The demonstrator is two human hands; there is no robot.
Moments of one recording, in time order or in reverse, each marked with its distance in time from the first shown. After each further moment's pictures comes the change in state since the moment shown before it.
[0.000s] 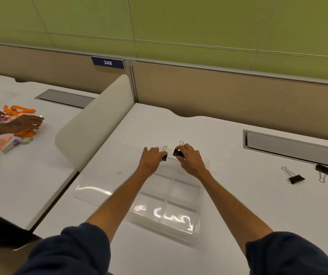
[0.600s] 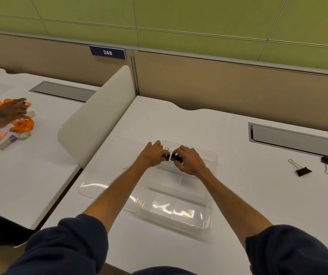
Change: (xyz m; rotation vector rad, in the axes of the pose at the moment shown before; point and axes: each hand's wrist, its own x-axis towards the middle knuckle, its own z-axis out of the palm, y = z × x) left_hand 0.002 -0.035 -0.003 0.067 -0.166 0.235; right_hand -0.004 -0.023 0.030 -0.072 -0.042 -0.167
